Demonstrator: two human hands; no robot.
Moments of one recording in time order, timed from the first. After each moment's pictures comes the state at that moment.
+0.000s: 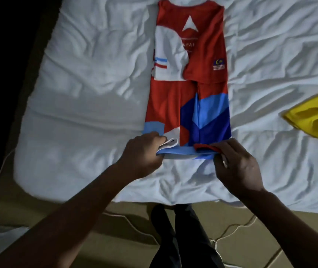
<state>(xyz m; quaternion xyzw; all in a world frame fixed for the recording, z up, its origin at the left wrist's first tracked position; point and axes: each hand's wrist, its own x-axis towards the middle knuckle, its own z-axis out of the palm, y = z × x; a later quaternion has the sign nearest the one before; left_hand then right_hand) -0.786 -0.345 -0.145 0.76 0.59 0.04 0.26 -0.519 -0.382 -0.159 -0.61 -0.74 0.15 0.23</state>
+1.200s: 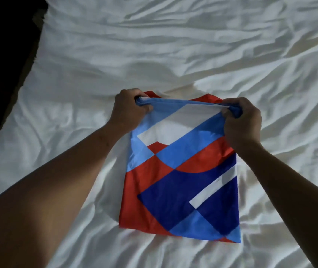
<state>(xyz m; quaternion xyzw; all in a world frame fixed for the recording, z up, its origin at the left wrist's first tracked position) -0.785 0.161 -0.223 0.62 0.68 0.28 0.27 -0.500 0.126 -0.212 -0.73 -0.47 0.32 0.38</state>
